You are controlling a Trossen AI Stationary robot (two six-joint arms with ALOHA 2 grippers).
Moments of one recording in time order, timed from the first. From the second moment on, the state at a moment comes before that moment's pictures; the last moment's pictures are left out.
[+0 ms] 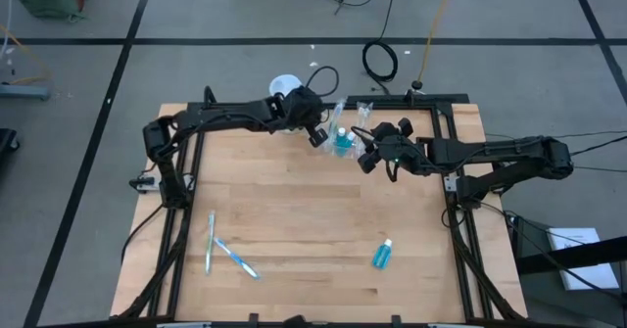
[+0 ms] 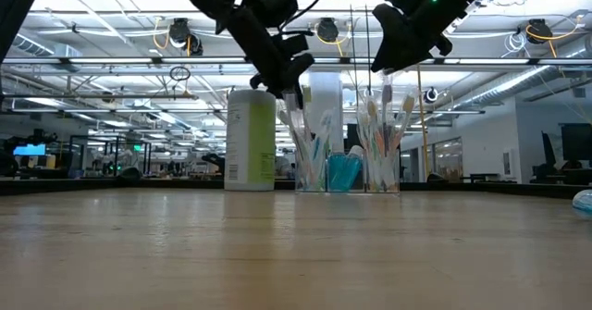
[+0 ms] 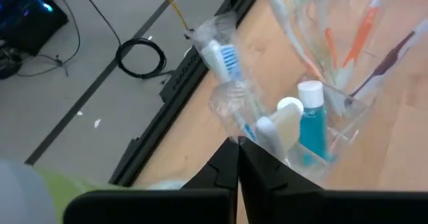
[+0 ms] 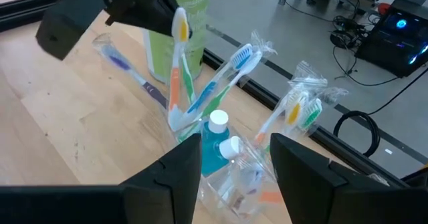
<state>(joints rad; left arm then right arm) 0.39 1.82 1.45 -0.36 -0.16 0.03 -0.07 1.19 0.91 -0.39 0.68 0.38</state>
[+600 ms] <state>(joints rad) 0.38 1.86 1.45 -0.36 -0.20 -0.03 -0.07 1.19 0.91 -0.39 0.67 0.38</state>
